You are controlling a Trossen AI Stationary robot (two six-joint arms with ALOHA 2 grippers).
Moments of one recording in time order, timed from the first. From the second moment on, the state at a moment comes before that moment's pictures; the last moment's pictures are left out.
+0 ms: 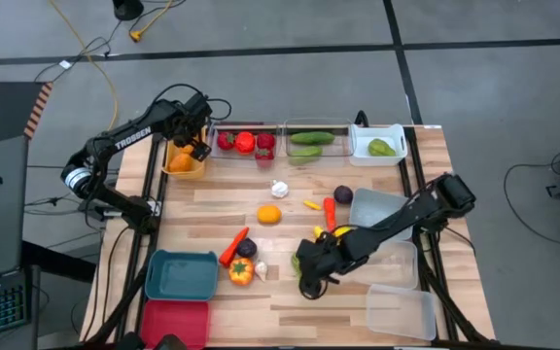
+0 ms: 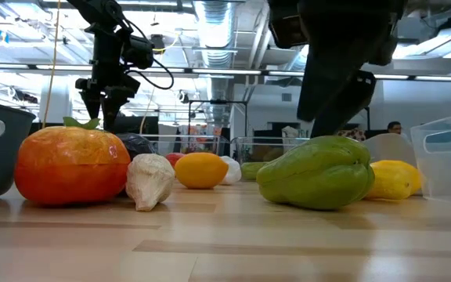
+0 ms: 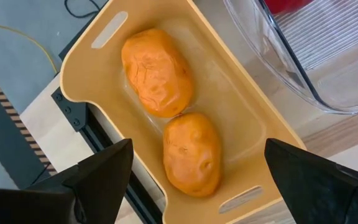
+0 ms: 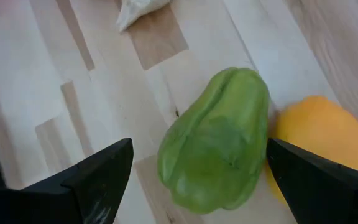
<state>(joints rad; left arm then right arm) 0.88 1.45 1.19 -1.14 -0.29 -0.05 0.44 1.82 1.27 -0.58 0.18 0.85</state>
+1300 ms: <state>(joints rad) 0.88 1.45 1.19 -1.14 -0.29 -0.08 0.45 1.95 1.39 -0.75 0.18 0.81</state>
